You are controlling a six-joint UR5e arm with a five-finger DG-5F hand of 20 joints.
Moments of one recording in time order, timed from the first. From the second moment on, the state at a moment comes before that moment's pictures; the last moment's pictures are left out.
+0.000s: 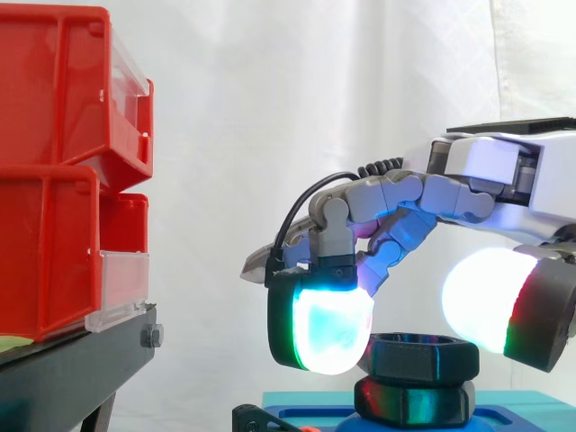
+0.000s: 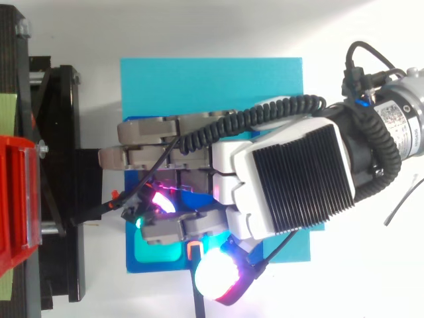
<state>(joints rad) 0.04 -2.25 -1.28 -2.60 -1.94 -1.72</state>
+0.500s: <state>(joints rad) 0.01 -2.25 -1.28 -2.60 -1.97 -1.73</state>
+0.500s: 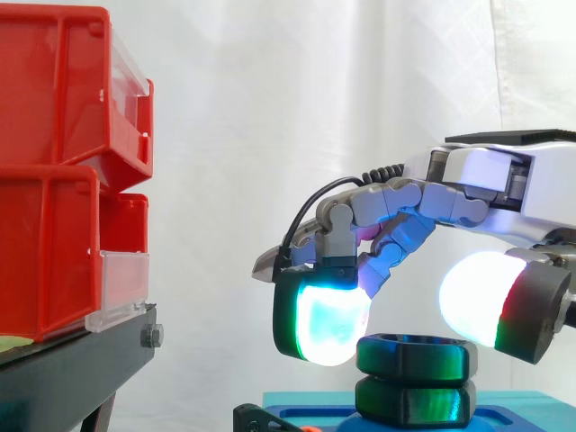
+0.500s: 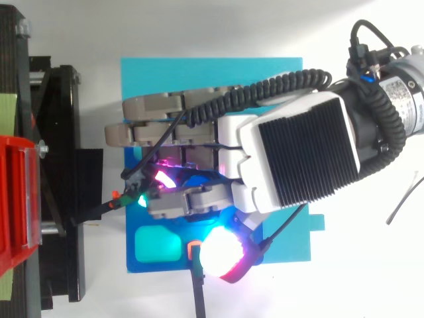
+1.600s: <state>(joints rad) 0.04 -2.25 -1.22 -2.57 -2.00 -1.73</state>
